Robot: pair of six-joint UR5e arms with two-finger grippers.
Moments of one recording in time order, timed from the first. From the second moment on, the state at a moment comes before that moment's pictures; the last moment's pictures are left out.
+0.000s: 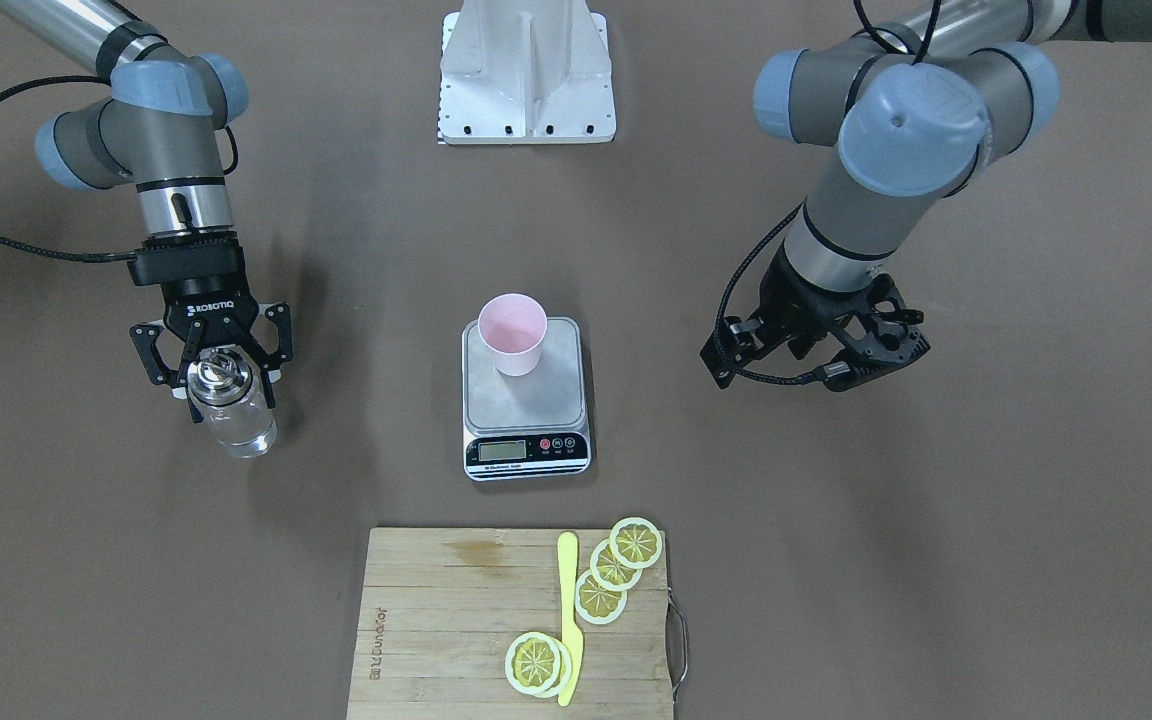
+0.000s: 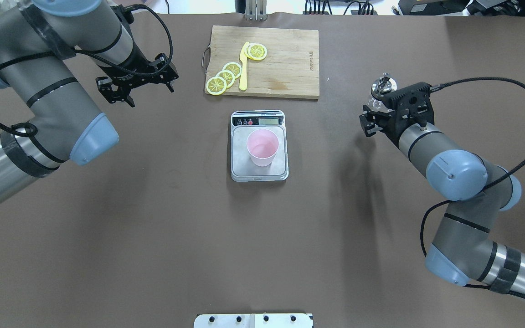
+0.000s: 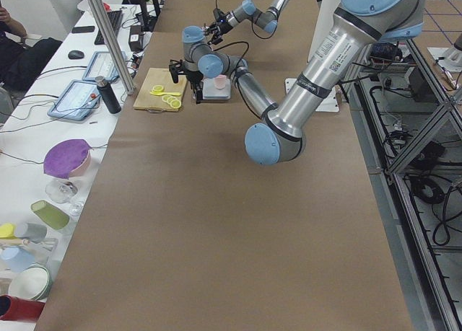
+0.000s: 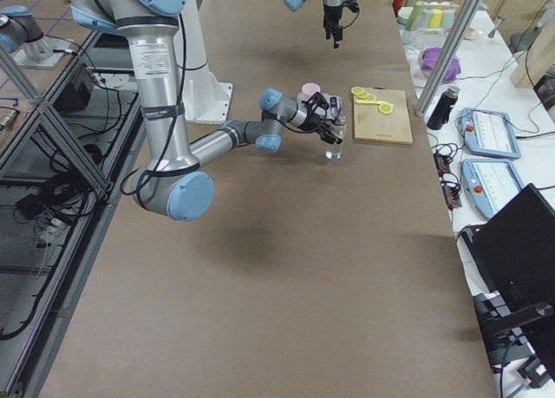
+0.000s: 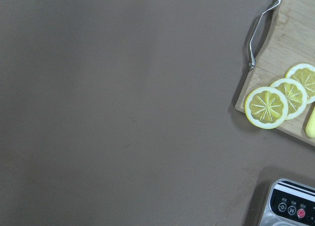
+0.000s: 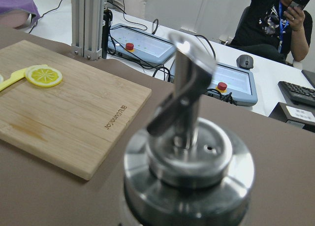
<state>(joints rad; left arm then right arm) -0.89 -2.21 -1.67 -1.56 -2.11 -1.30 0.57 -1.36 1.76 -0.84 1.12 0.72</state>
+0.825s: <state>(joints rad) -1.01 -2.16 -1.65 -1.56 -2.12 -1.14 0.38 -1.15 1.82 -1.42 0.70 0.52</state>
